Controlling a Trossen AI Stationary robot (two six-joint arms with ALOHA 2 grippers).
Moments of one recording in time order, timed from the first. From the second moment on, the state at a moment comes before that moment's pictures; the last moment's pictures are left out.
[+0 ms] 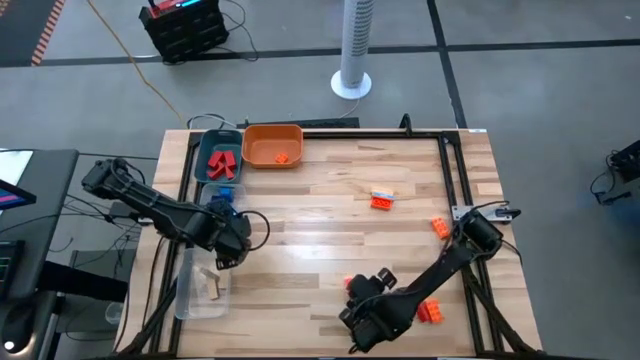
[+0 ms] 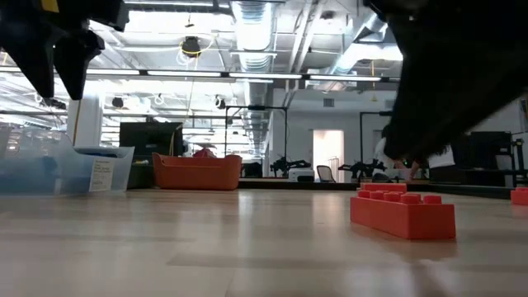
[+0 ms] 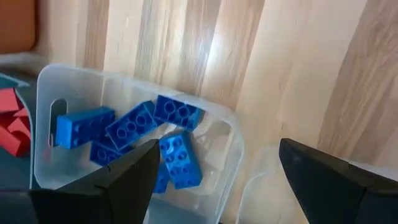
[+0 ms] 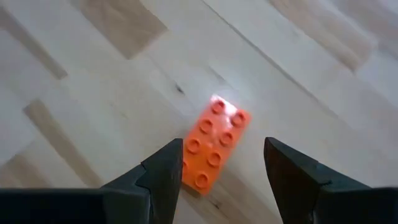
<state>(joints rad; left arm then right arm) -0.43 1.29 1.08 -1.33 -0.29 -0.64 0.68 2.10 1.58 -0.99 0.60 1.44</state>
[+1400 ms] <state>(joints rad) -0.43 1.29 1.08 -1.18 -0.45 -0.31 0.63 2.10 1.40 -0.71 0.60 1.20</state>
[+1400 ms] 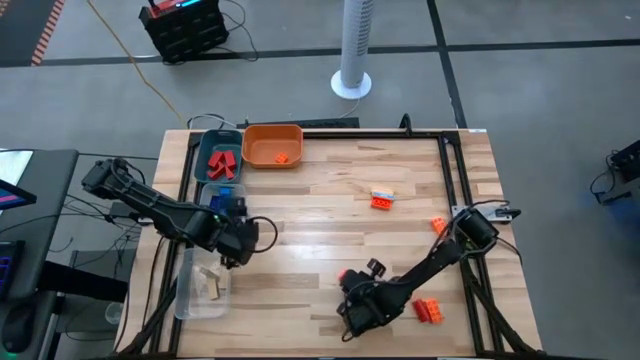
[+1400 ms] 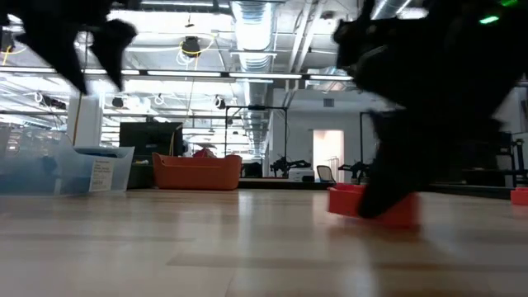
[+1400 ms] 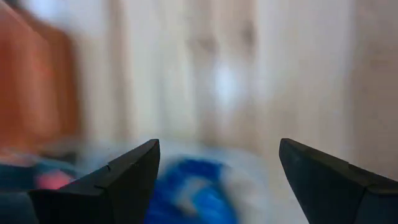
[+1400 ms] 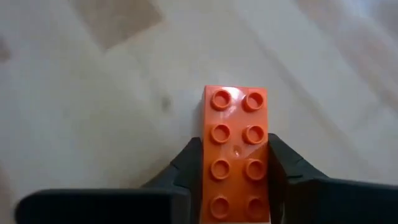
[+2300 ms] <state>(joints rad) -0.20 1.11 0.76 -0.26 -0.44 0.37 0.24 1.74 1.20 -0.17 0.63 0.10</state>
